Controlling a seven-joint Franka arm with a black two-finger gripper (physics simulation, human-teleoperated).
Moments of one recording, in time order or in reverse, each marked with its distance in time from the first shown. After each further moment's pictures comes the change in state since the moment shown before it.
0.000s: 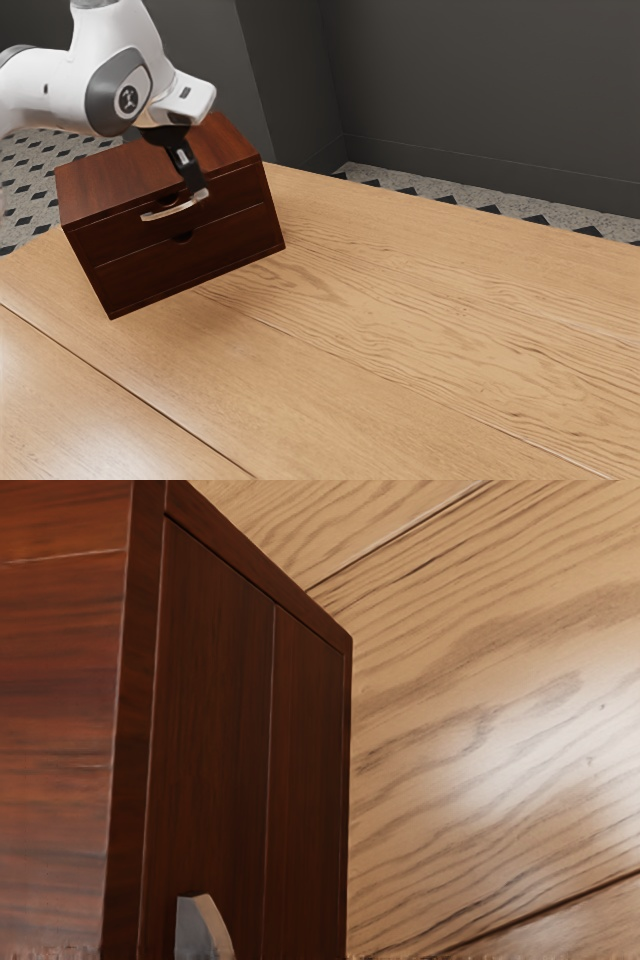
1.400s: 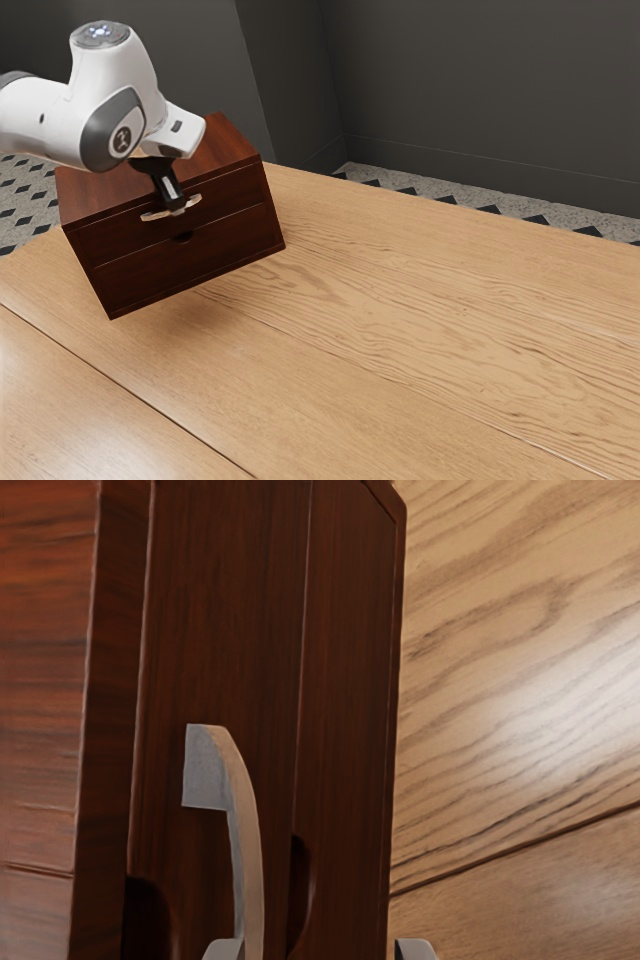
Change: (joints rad) arm -0.031 -0.101 0.077 -0.234 0.092 0.142 -0.049
